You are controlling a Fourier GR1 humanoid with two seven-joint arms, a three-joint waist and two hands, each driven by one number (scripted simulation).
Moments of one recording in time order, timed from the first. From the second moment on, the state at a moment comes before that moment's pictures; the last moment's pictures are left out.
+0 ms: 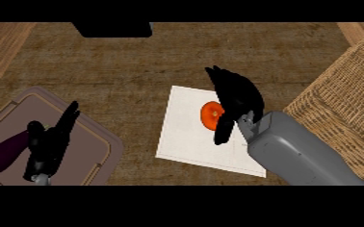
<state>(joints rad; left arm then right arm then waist) 0.06 0.37 -0.10 -1.44 0.19 0.13 0.17 -0.70 -0.36 0.68 -1.50 0.34 0.23 0.96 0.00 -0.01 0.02</state>
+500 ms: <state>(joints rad) 0.06 0.36 -0.09 -1.46 0.17 0.12 0.19 -0.66 -0.30 0.70 -1.39 0.40 0.23 0.94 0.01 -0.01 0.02</state>
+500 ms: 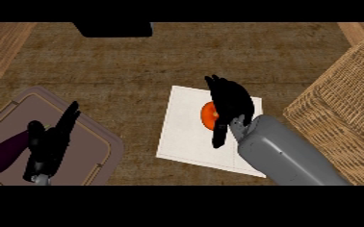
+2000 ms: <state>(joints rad) 0.08 0.33 -0.05 -1.46 0.13 0.09 0.21 -0.58 -0.30 0.77 -1.29 0.62 0.20 0.68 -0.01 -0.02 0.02</state>
